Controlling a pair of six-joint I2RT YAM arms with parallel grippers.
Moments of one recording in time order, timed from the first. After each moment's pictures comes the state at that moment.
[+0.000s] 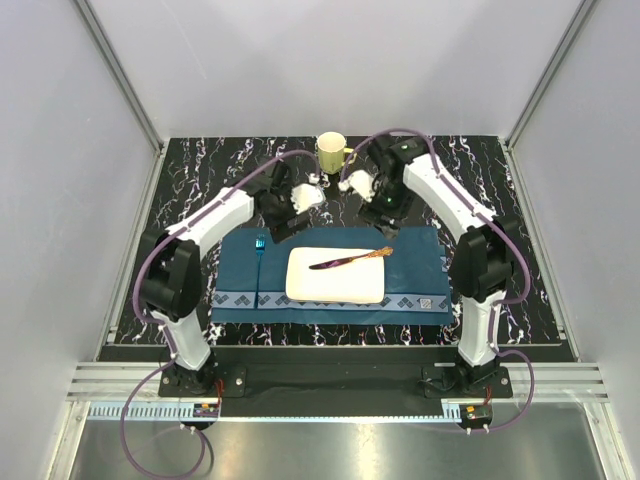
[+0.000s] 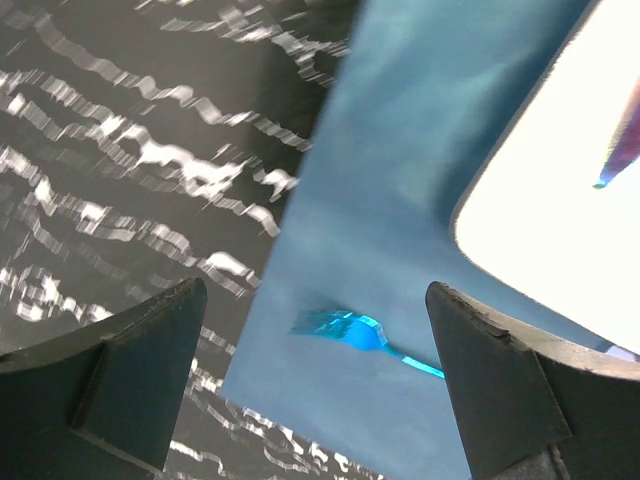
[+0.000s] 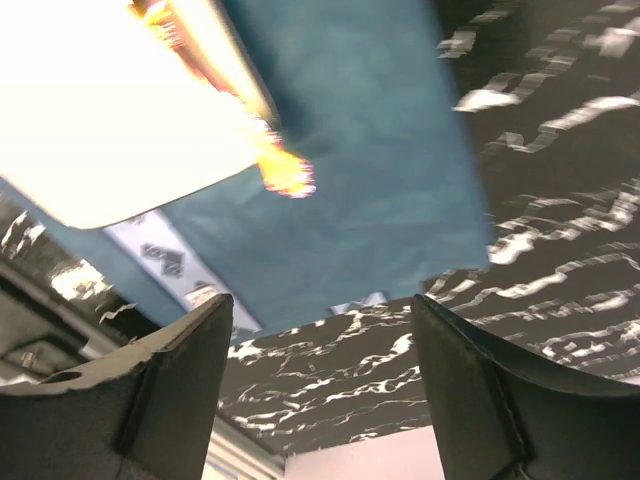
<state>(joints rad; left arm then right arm) -0.41 1.79 1.40 -0.66 0.19 0.76 0.44 2.00 1.92 -1.33 -0.07 -0.68</state>
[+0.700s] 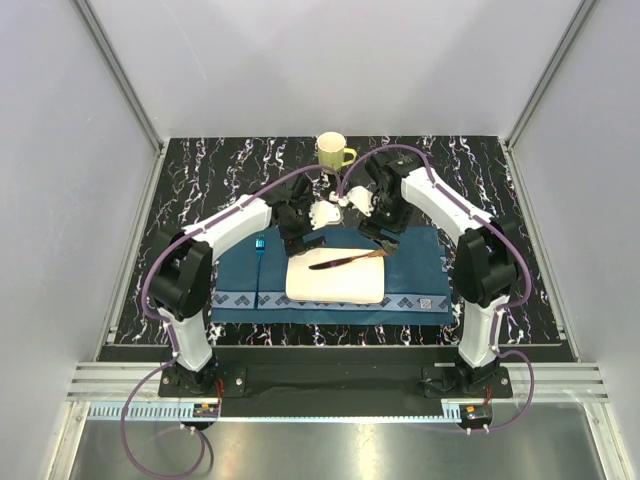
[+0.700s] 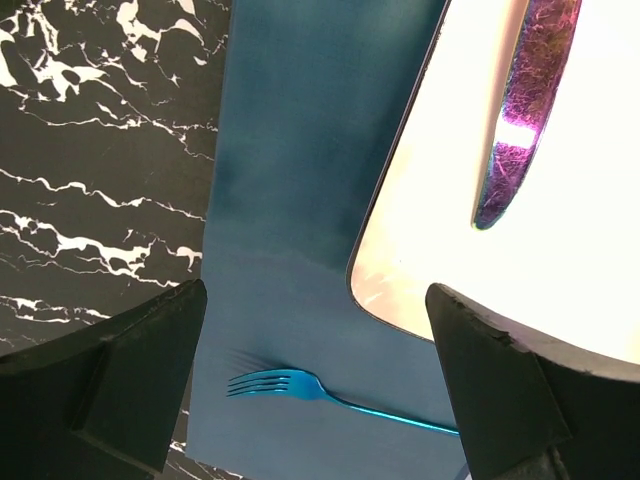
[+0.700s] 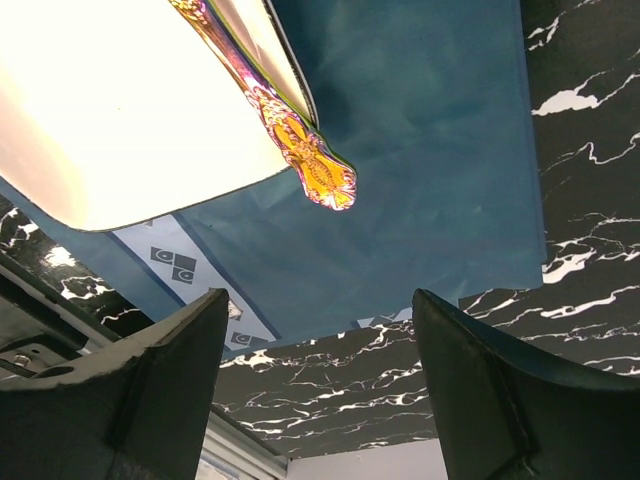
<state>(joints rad) -0.54 1.83 1.38 -0.67 0.22 0.78 0.47 1.94 1.70 -1.22 -0.09 -0.68</state>
